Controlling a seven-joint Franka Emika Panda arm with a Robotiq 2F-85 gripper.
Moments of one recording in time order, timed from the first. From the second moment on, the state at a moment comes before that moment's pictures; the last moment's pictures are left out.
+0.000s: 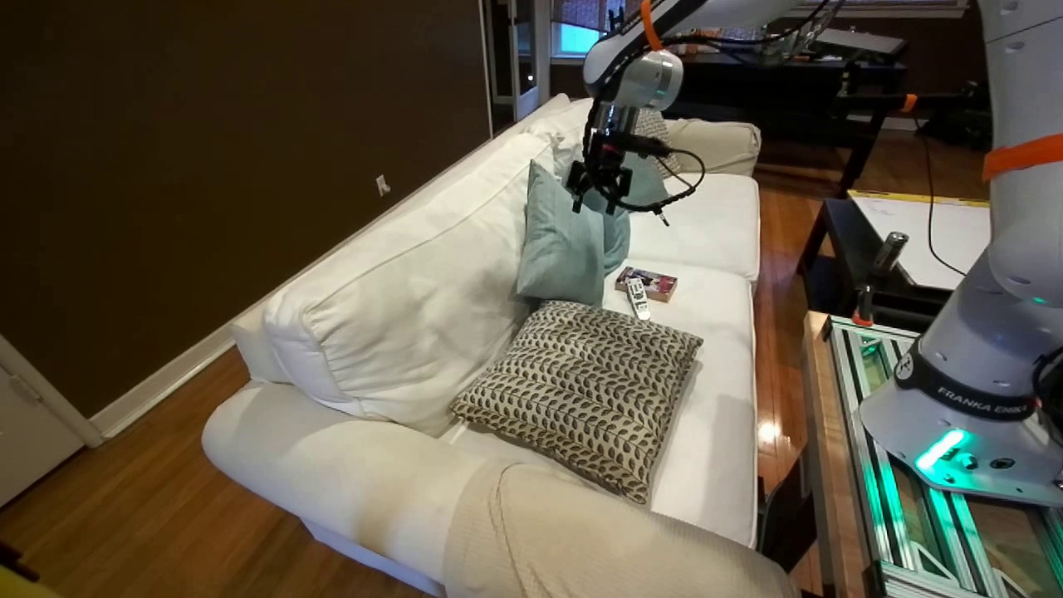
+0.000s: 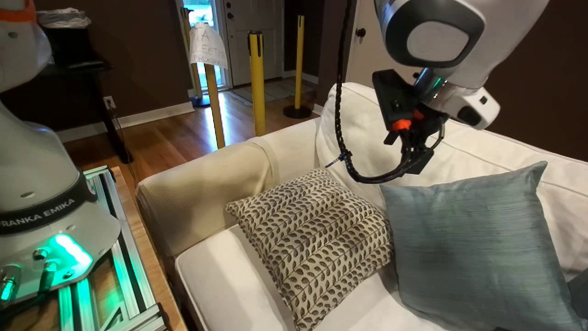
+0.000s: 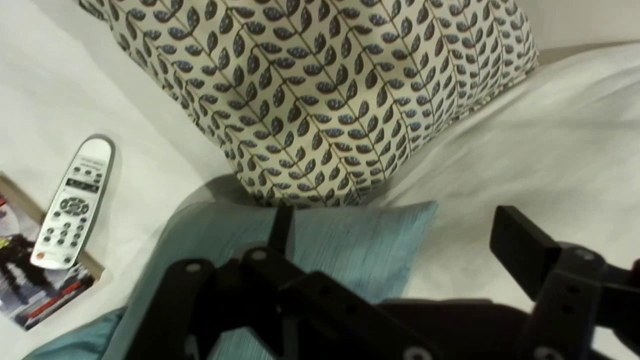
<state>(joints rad) -0.50 0.51 -0.05 -1.76 0.38 2.16 -0.11</state>
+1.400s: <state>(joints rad) -0.20 0.92 -0.09 -1.69 0.19 2.60 0.02</state>
